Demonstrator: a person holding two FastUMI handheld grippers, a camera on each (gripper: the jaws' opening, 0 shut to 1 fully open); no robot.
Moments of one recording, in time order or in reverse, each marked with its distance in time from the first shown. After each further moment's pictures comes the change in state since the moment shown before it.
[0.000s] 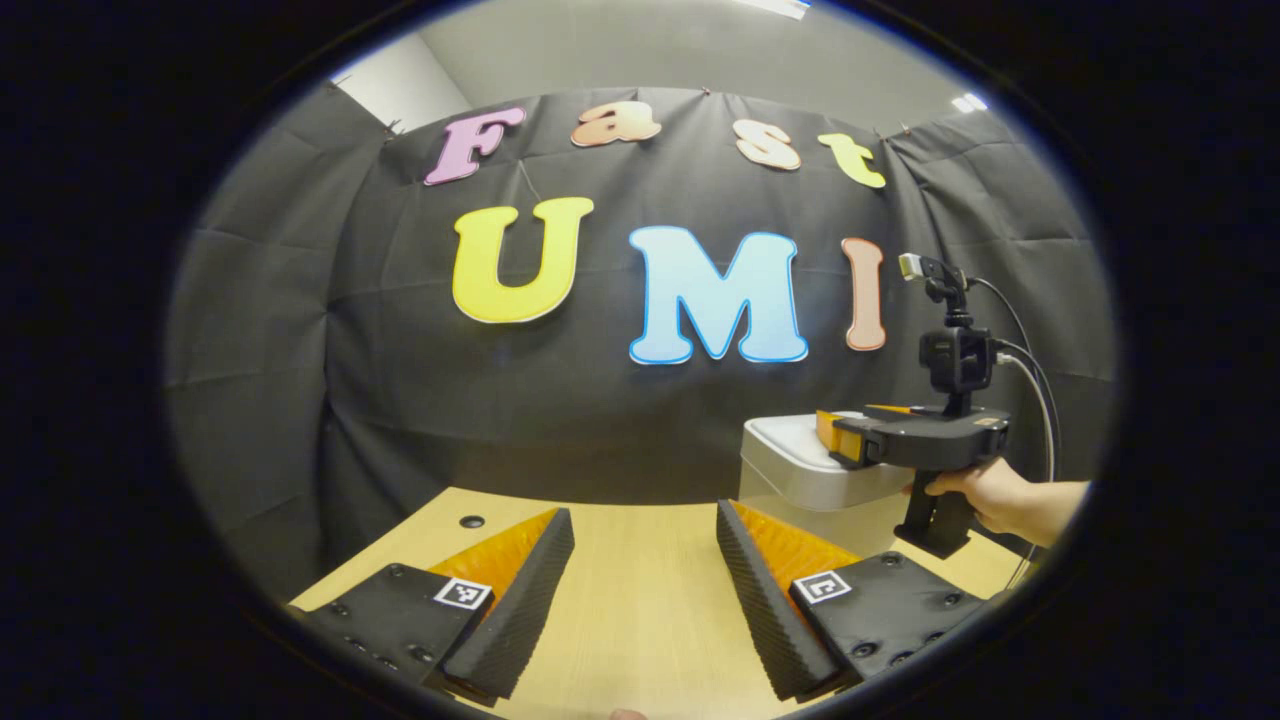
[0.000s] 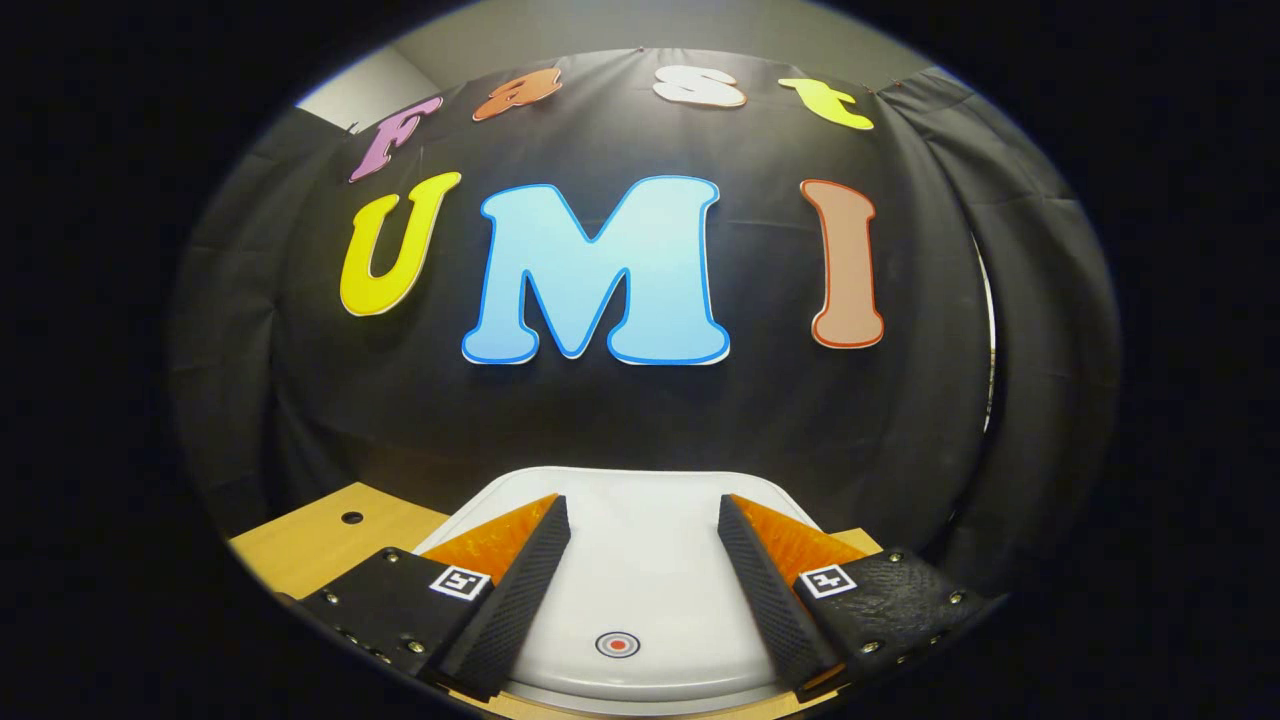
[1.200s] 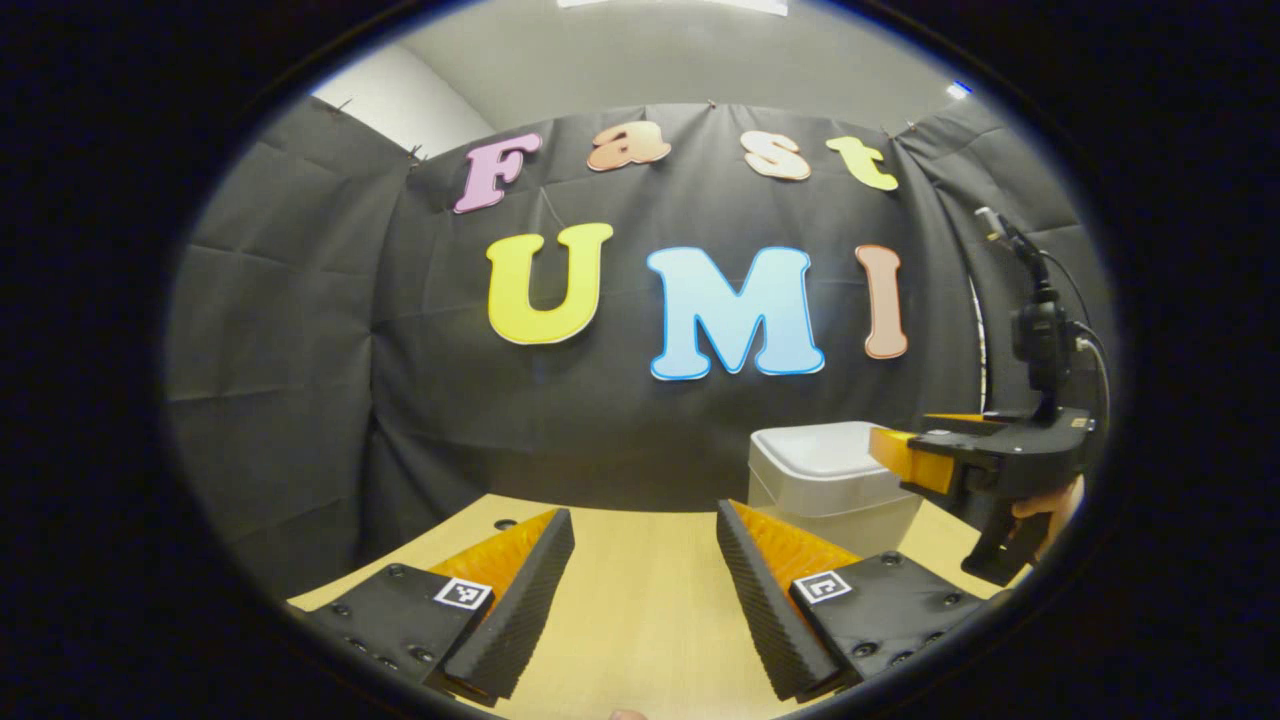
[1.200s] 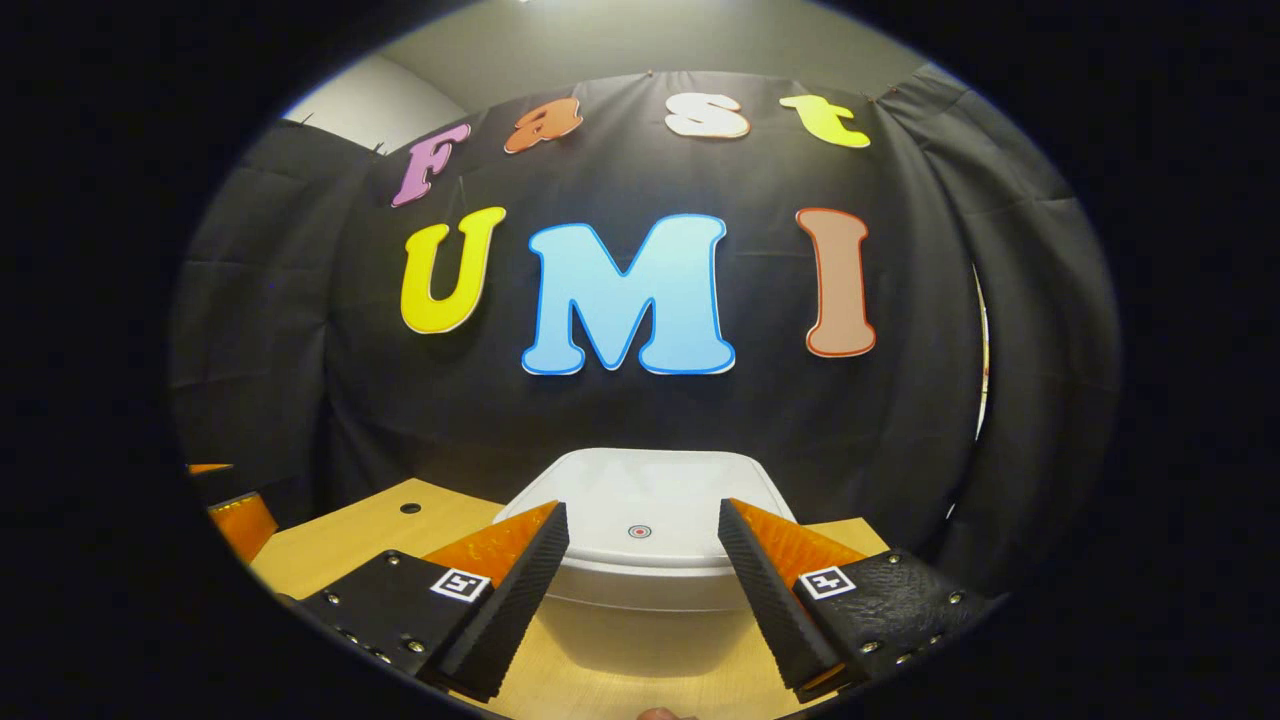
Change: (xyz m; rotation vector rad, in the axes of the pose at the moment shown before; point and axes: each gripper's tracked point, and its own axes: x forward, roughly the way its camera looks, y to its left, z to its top) left arm -0.042 -0.030 0.013 0.017 -0.059 0.124; right arm -0.128 0.004 0.020 -0.030 -0.024 0.099
